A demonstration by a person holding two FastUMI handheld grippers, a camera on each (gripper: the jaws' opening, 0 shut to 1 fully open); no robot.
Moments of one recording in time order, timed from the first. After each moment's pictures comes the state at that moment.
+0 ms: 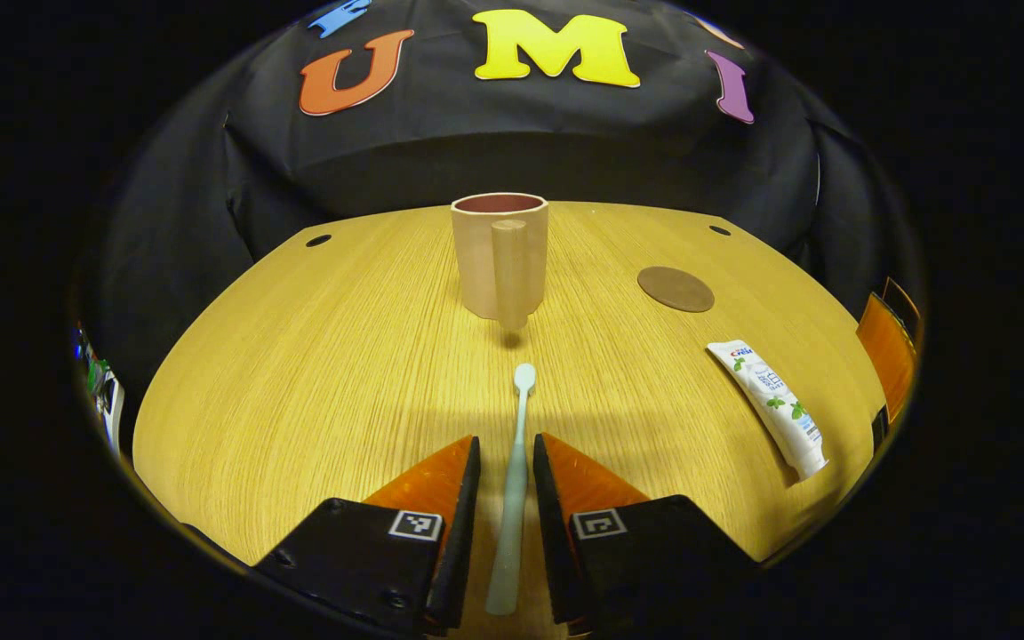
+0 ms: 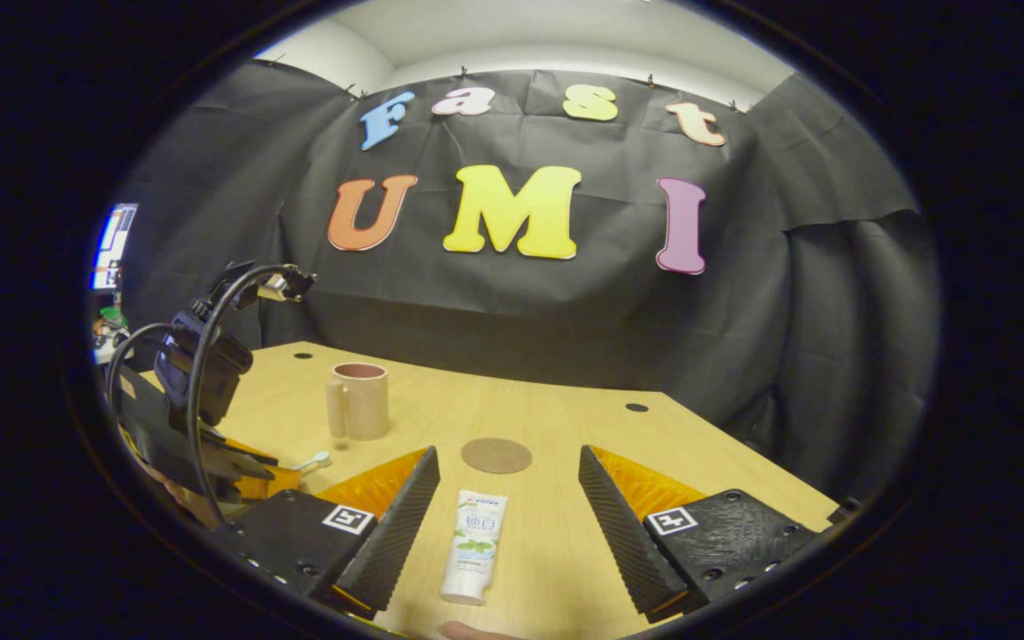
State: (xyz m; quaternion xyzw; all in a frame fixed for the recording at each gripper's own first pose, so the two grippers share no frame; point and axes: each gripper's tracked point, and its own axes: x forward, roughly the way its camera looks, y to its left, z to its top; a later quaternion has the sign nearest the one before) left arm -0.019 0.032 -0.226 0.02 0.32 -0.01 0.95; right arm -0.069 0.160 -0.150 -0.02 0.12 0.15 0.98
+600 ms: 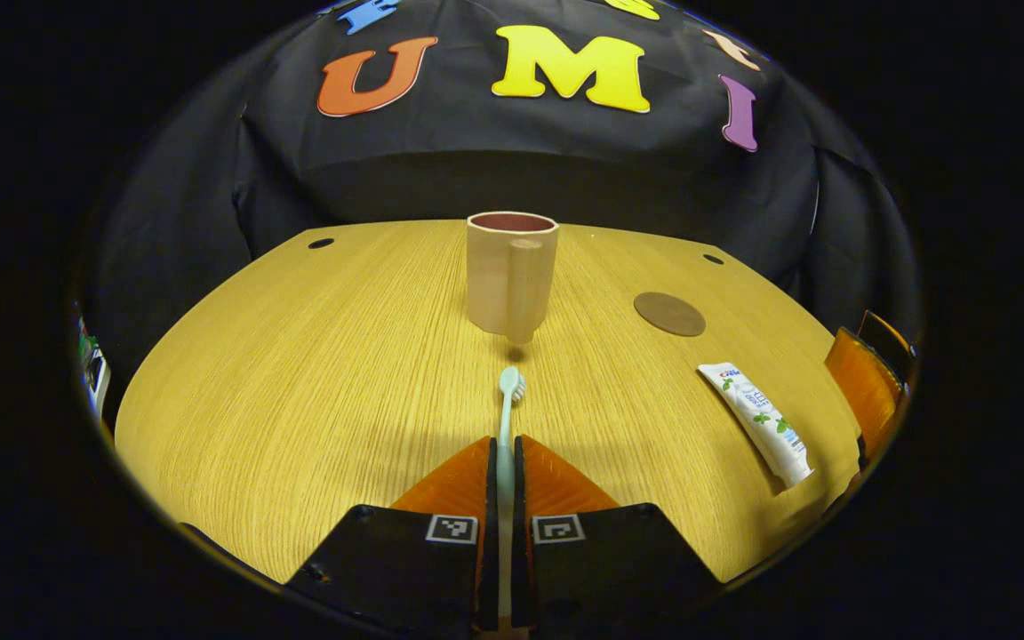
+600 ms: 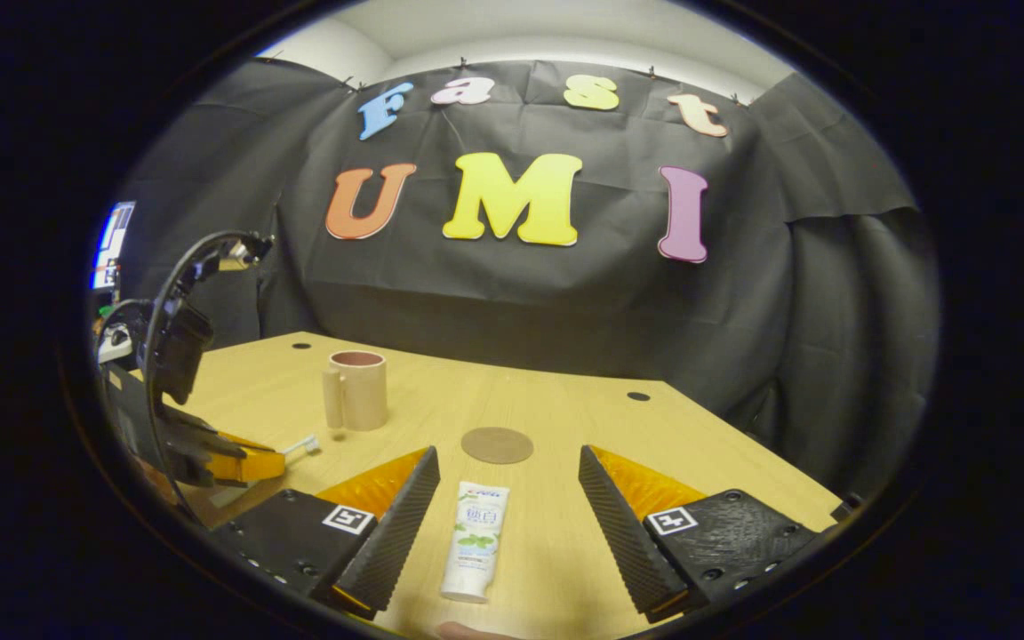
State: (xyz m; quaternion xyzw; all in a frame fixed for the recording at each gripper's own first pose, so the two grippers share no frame) left arm -0.016 0.034 -0.210 -0.01 0.26 -0.02 0.96; right arm -0.066 0.167 -0.164 -0.03 0.14 0.15 0.98
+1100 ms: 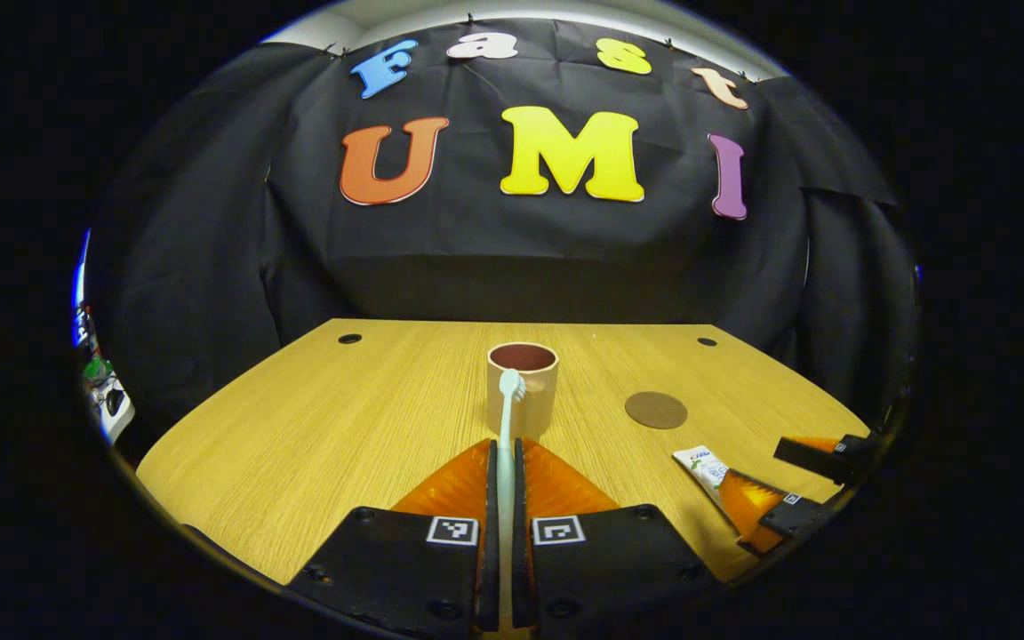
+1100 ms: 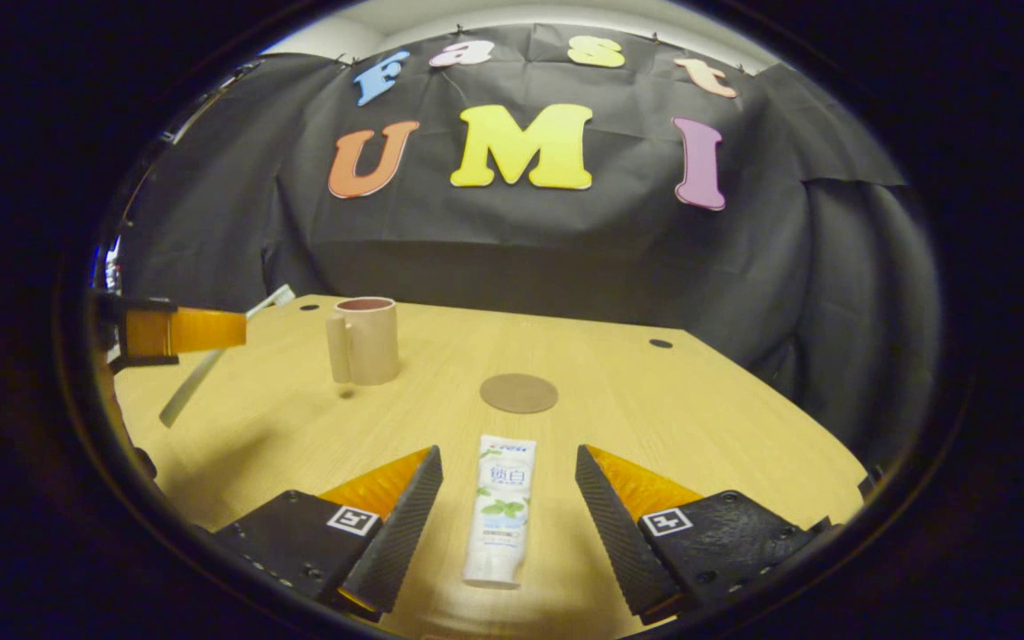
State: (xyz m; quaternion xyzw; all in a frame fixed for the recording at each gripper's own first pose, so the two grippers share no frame) left arm -0.020 0.050 -0.106 -0.01 0.12 0.01 0.99; right arm -0.077 0.183 -0.223 -0.02 0.25 0.17 0.95
